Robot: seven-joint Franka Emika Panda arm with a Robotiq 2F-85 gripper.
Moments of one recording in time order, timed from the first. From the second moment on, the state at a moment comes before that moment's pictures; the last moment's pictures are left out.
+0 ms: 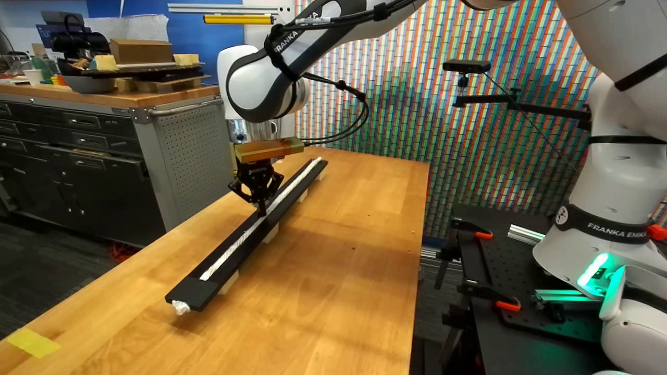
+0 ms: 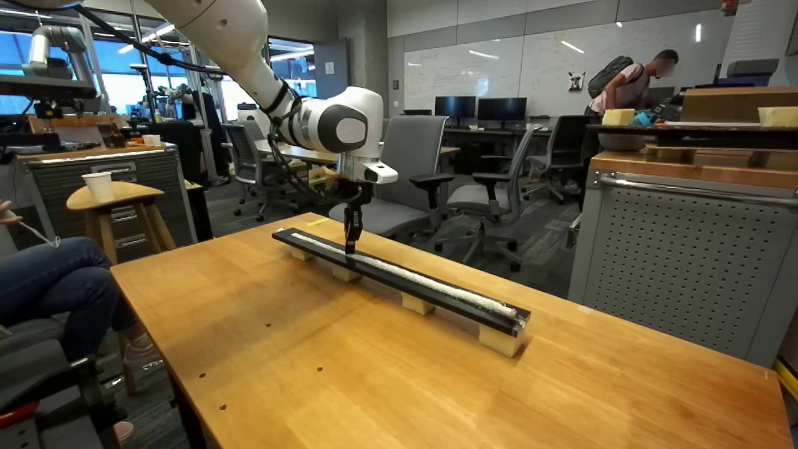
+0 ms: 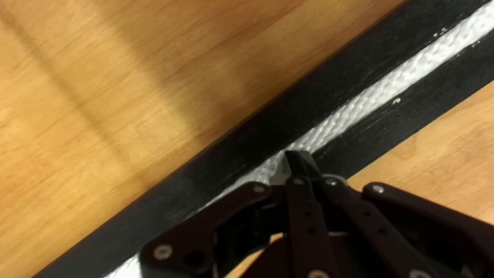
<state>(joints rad) 0.13 0.78 -0.04 -1.50 0.13 2.18 0.64</state>
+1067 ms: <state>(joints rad) 0.13 0.70 -0.06 -1.58 0.13 2.21 0.66</state>
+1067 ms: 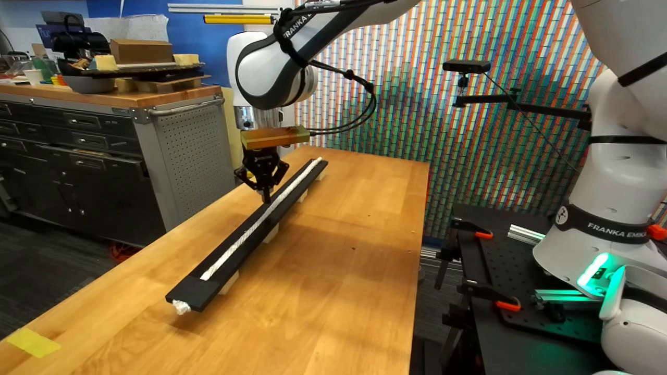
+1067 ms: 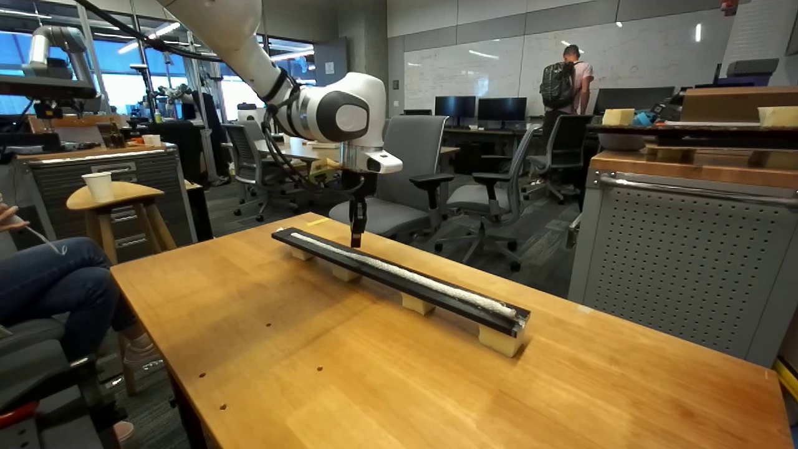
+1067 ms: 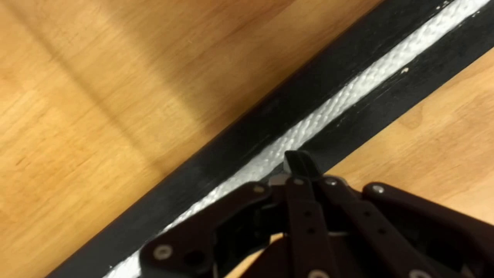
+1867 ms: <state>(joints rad) 0.11 0.75 -0.07 -1.56 0.13 2.20 0.62</state>
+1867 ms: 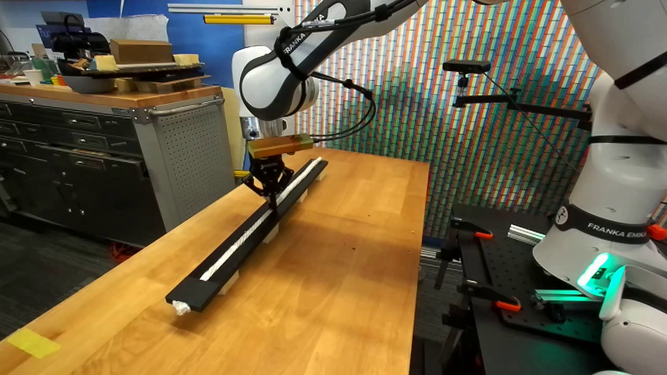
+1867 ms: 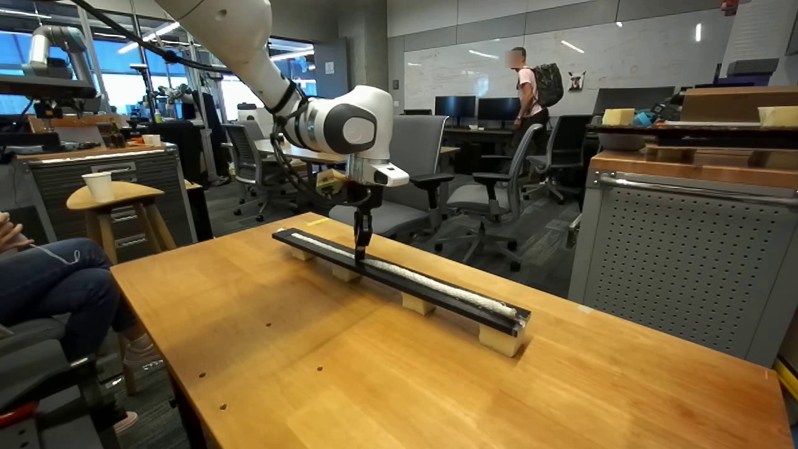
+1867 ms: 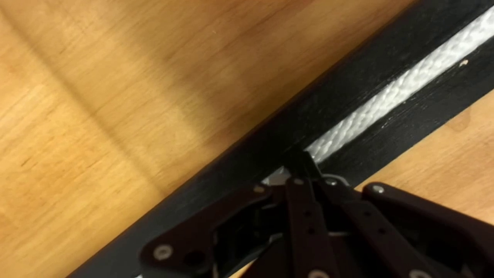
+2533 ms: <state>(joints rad) 0.11 0.74 -0.07 -1.57 0.13 2.24 0.62</state>
